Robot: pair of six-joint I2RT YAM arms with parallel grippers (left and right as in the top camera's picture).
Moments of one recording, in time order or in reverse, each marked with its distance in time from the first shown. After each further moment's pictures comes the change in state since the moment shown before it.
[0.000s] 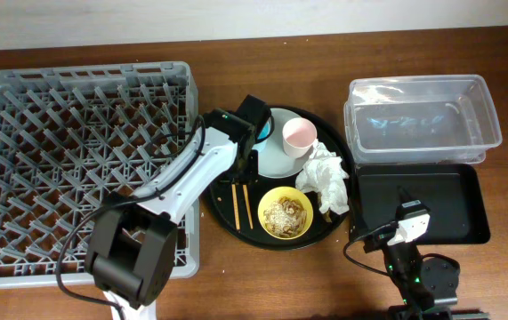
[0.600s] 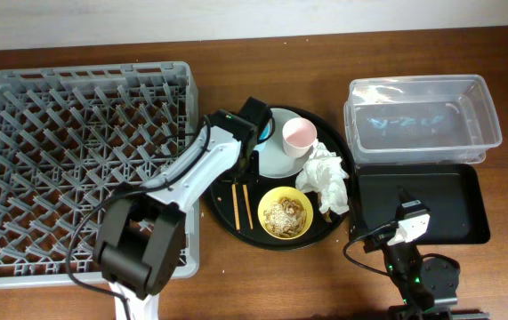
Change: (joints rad) left arm 0.003 0.063 -0.001 0.043 -0.008 0.000; right arm 0.000 0.000 0.000 0.000 0.000 0.000
